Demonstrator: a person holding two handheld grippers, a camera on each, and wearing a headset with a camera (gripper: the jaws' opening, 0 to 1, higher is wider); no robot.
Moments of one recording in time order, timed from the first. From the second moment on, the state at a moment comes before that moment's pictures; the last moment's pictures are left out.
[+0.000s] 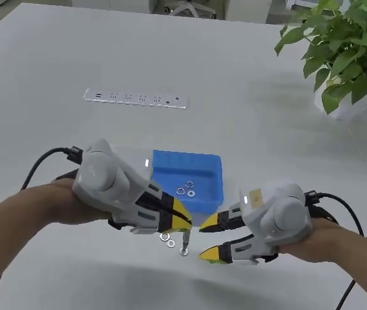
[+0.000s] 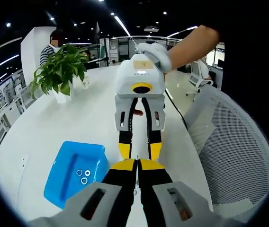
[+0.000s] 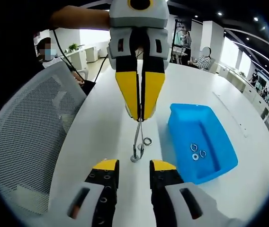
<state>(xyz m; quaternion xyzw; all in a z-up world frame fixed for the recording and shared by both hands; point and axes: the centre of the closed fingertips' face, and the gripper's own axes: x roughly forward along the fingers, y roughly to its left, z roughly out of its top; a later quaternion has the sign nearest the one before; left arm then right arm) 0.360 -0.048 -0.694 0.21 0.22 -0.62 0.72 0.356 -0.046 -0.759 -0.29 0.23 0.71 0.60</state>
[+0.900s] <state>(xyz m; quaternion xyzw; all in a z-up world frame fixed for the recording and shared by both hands) 0.364 -0.050 -0.698 0.21 0.23 -0.62 0.72 0.359 -0.023 -0.767 -0.29 0.22 0.72 0.59</state>
